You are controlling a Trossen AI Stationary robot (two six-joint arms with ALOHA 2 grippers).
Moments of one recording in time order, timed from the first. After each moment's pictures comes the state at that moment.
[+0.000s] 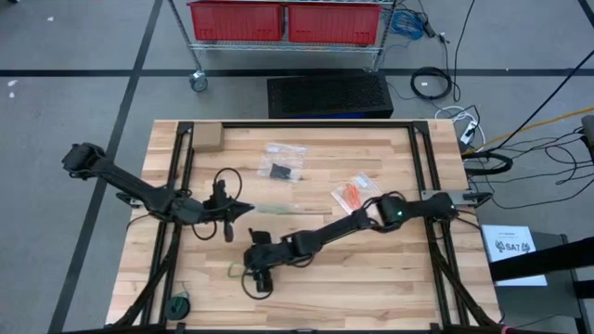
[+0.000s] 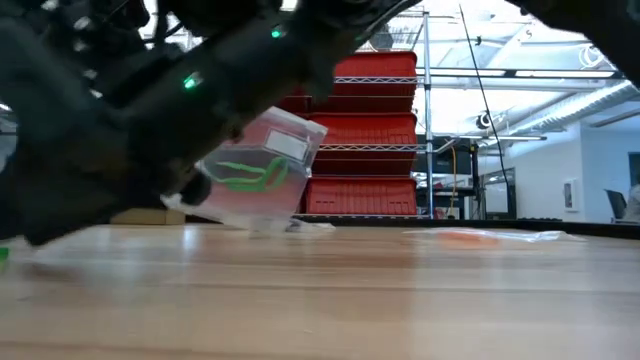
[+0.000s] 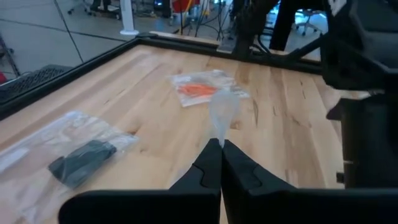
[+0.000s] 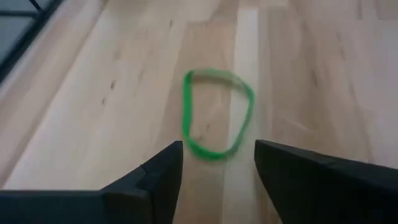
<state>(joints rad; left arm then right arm) -0.41 0.83 0.25 0.31 -0.58 -0.26 0.29 2.55 2.00 -0.12 0.05 0.19</state>
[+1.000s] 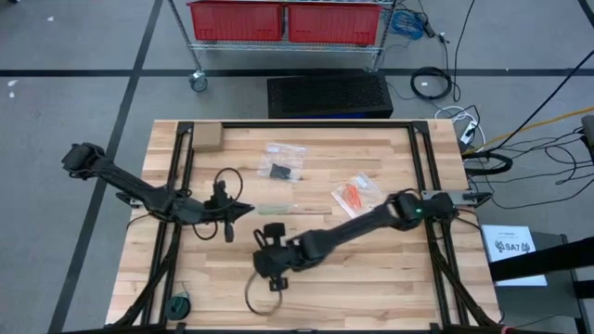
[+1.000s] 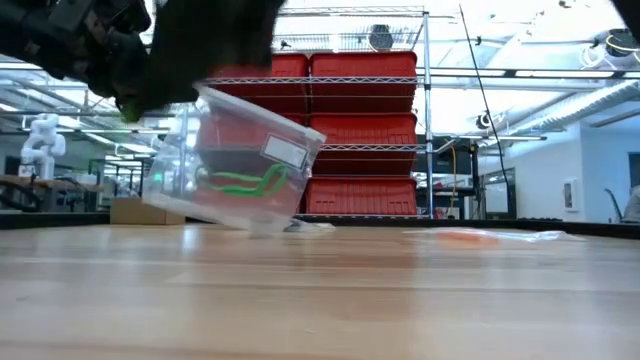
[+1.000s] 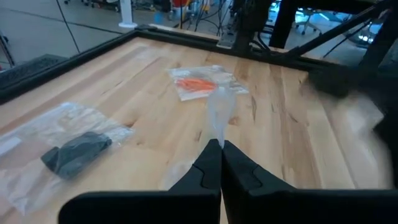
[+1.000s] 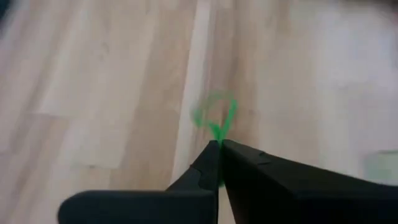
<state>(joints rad) -0.41 0.85 0.25 0.31 -0.57 -0.31 0.36 2.35 2.10 -0.67 0.32 0.10</state>
